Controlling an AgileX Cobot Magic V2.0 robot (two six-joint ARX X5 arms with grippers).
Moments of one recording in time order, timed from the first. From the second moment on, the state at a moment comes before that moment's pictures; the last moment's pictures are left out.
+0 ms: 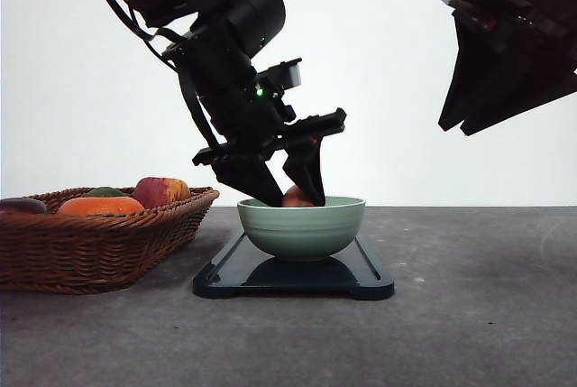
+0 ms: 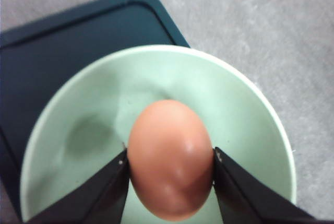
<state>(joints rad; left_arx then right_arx) -0.64 1.92 1.33 -0.21 0.07 -0.15 0.44 1.11 0.78 -0.40 -0.16 0.07</state>
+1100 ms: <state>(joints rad) -0.65 1.94 1.39 -0.35 0.07 -0.15 0.44 1.11 0.78 -0.40 -0.16 0.07</state>
